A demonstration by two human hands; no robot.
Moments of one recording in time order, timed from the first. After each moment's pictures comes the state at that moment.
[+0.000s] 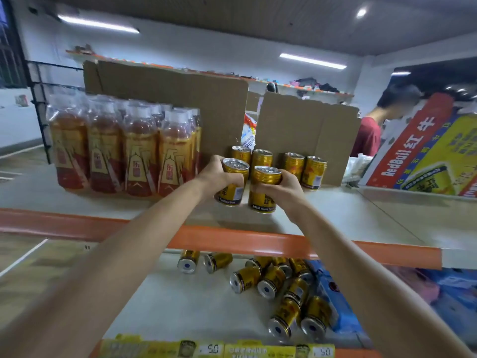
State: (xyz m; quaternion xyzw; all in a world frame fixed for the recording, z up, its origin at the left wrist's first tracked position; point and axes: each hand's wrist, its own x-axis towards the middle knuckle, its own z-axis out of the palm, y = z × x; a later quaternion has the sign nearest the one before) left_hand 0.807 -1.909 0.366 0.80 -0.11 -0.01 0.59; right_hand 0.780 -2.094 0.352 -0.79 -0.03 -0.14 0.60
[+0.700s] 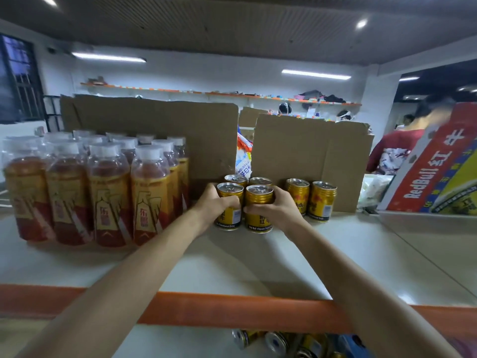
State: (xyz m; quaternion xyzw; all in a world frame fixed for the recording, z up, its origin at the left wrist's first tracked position) left_hand 0.884 -1.939 0.362 0.75 -0.05 0.01 0.66; right_hand 0.868 -2.116 0.359 -0.81 -0.08 -0.14 0.56
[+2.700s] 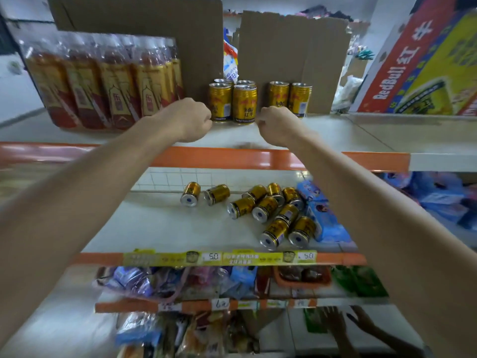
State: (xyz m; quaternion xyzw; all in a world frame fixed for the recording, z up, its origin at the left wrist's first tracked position) left_hand 0.724 -1.911 0.377 0.97 -0.20 0.14 -0.02; right_hand 0.726 -2.123 0.360 -0.98 -0.05 -0.15 0.10
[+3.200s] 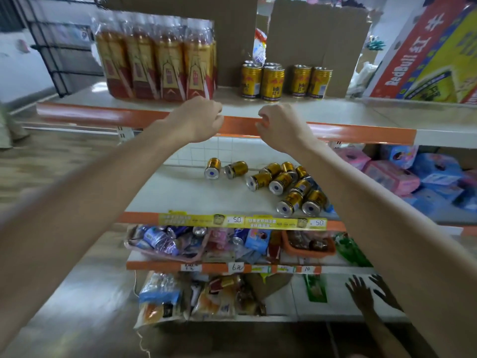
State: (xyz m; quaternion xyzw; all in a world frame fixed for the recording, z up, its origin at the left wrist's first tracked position) left_hand 0.632 -1.837 0.344 0.95 -0.23 0.19 0.06; right_hand 0.620 -2.050 0.334 -0.95 -0.15 -0.25 0.09
